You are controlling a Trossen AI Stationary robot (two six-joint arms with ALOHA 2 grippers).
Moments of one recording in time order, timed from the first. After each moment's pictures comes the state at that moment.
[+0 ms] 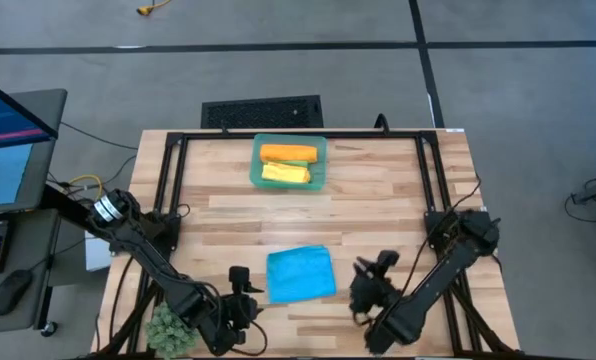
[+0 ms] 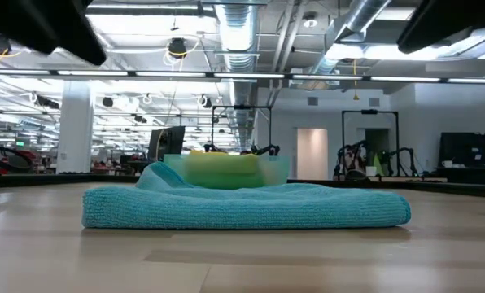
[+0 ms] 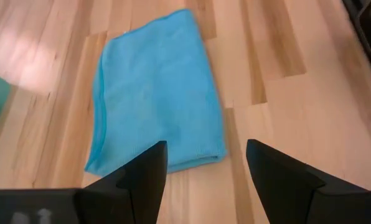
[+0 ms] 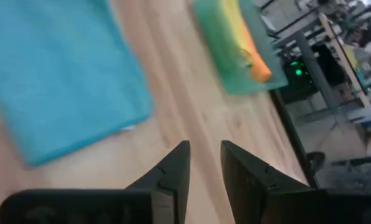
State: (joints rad) left arm -0.83 1.75 1.16 -0.52 -0.70 -0.54; right arm 0.84 2.02 1.58 -1.57 0.92 1.23
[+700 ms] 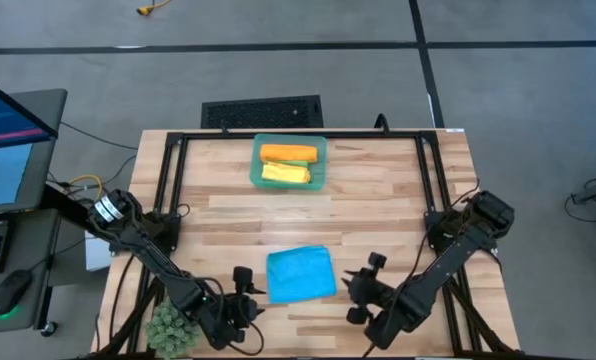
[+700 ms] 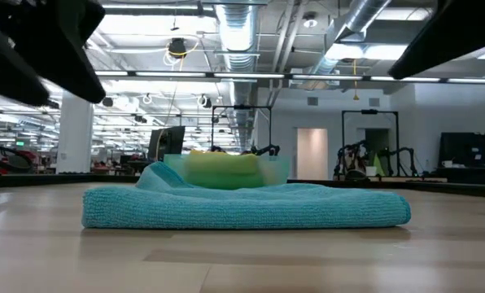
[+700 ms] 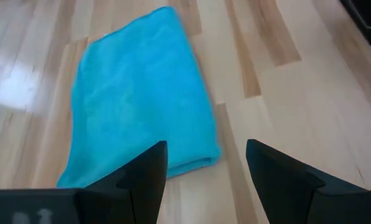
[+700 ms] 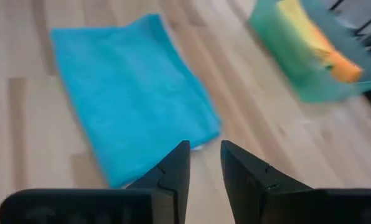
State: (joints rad) left arm -0.82 1.75 1.01 -0.27 -0.69 -0.41; right arm 0.83 1.82 1.23 -0.83 0.90 0.95
